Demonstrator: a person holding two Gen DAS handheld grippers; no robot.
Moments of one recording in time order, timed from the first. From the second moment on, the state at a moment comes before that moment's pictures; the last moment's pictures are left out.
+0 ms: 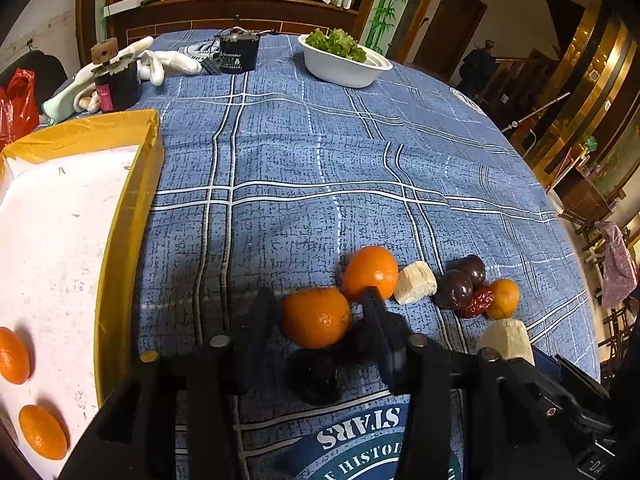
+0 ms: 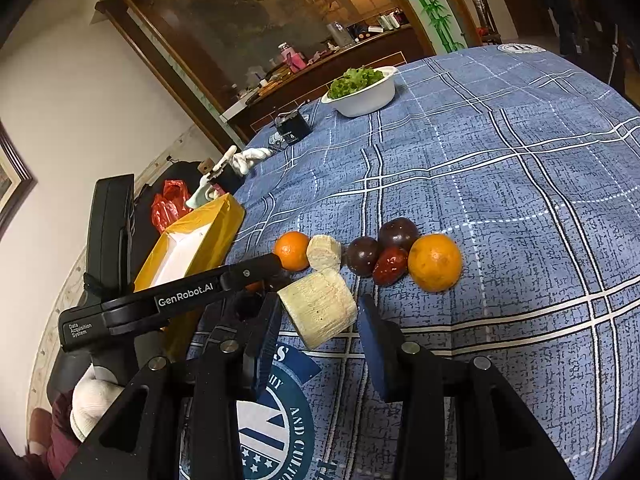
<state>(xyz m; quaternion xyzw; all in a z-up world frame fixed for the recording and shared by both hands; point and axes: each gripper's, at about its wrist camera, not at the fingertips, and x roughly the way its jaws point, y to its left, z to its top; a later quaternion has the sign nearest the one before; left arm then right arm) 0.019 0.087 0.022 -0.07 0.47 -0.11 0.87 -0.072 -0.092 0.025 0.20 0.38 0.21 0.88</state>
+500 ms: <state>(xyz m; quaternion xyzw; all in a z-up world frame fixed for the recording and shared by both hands) -0.016 0.104 0.038 -0.15 0.44 -0.10 0.88 -0.069 -0.089 0.021 0.19 0.39 0.20 0.88</state>
